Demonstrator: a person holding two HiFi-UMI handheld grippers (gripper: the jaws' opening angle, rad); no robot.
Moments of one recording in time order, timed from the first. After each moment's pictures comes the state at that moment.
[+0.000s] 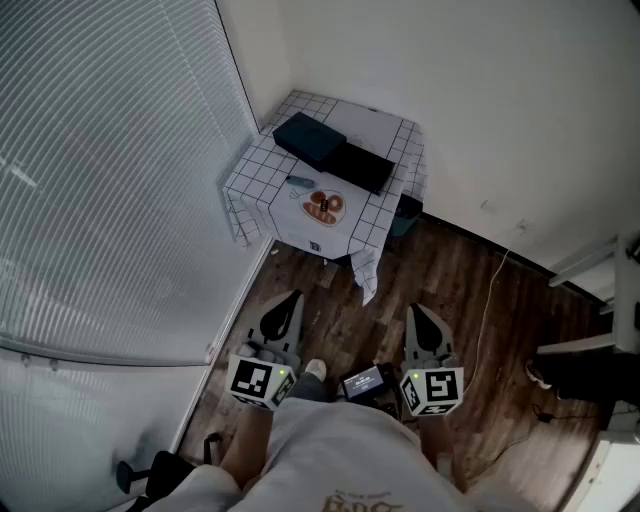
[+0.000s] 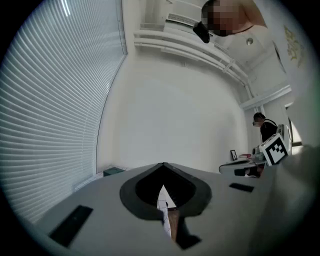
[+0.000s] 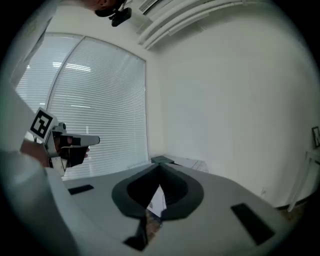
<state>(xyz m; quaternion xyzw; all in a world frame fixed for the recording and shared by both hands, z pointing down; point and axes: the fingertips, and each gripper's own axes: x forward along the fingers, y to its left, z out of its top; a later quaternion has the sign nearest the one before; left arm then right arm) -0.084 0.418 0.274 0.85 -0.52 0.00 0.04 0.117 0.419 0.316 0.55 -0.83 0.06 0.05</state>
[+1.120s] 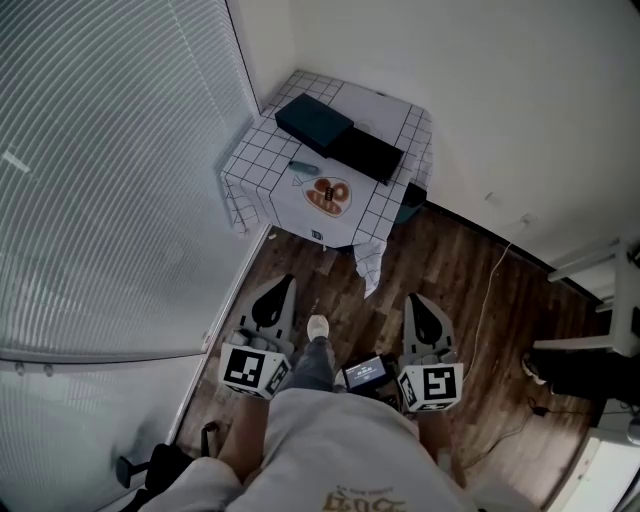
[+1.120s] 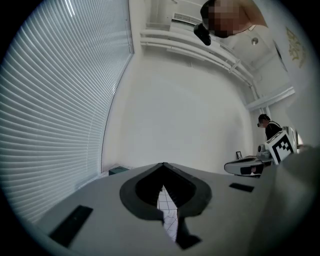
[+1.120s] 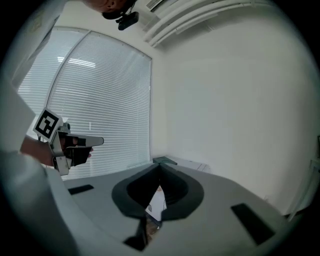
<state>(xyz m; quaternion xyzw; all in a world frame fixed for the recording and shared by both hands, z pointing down) -0.124 0.382 0.291 0.84 -0.53 -0.01 0.04 0.080 0.390 0.316 0.54 -0.84 0.03 0.07</state>
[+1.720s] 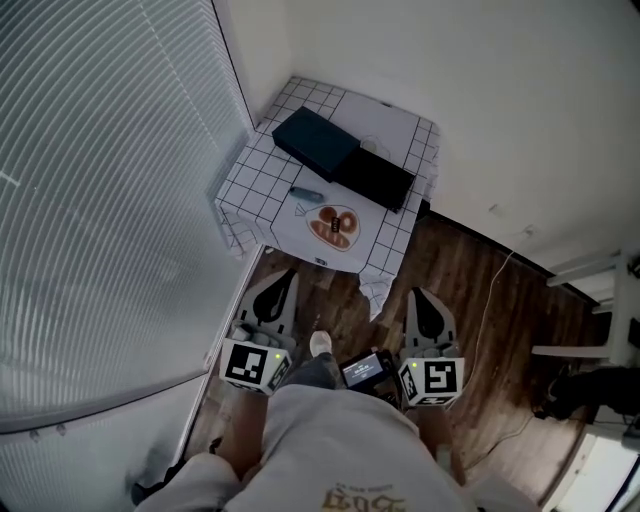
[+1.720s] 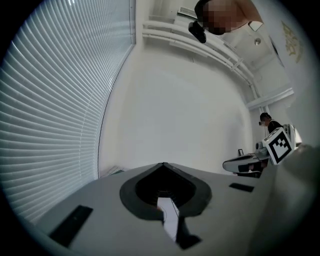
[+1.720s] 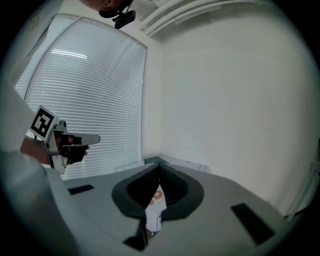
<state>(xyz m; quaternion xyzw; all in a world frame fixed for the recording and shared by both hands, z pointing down) -0.164 0.250 0.296 0.86 -0.51 0.00 0.04 0.041 0.264 0.324 0.57 -0.82 0.04 0.09</state>
